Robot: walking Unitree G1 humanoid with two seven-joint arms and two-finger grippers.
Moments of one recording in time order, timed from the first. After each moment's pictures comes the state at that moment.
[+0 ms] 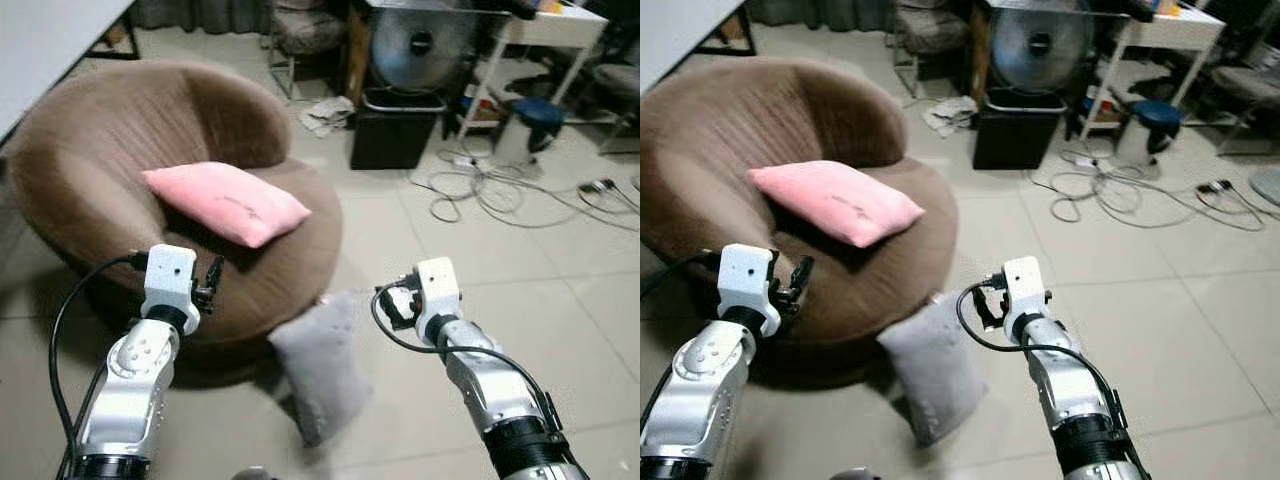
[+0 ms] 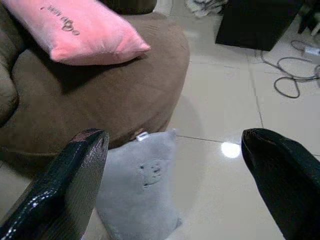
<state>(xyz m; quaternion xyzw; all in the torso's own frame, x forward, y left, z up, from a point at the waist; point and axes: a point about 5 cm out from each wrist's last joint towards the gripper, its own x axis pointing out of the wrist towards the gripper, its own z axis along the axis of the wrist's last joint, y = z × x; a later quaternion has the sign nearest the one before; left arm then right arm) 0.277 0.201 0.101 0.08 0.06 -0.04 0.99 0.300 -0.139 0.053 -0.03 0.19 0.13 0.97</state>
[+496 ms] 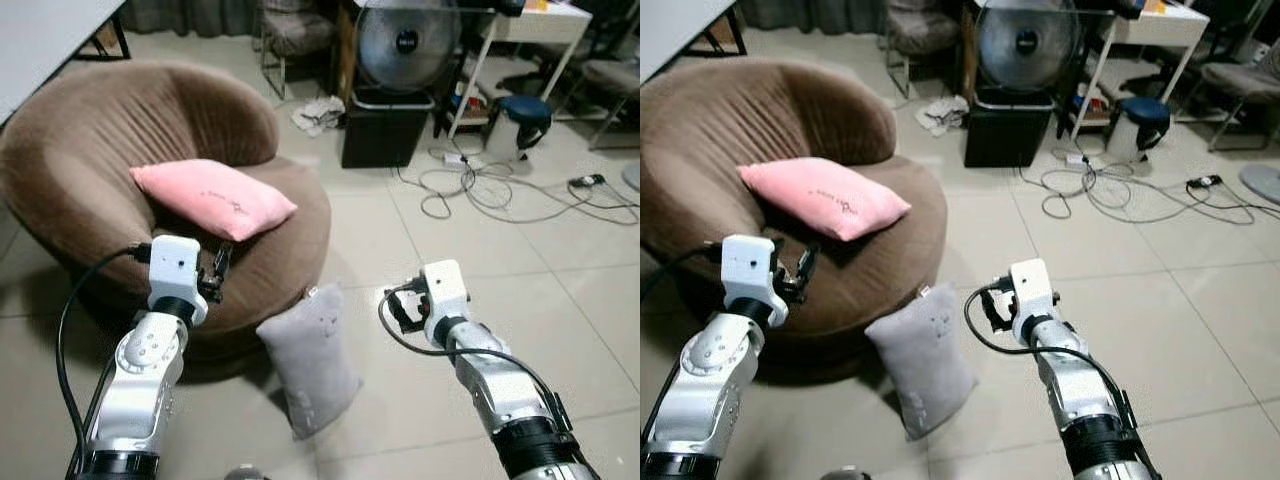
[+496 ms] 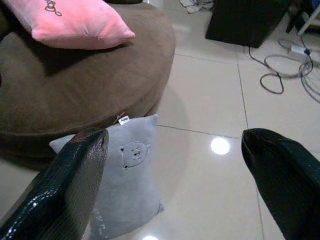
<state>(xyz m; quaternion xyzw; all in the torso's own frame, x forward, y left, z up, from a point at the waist) 0.281 0.194 0.113 0.07 0.03 -0.04 1.00 0.298 -0.149 0.049 -0.06 0.19 0.13 0.97</state>
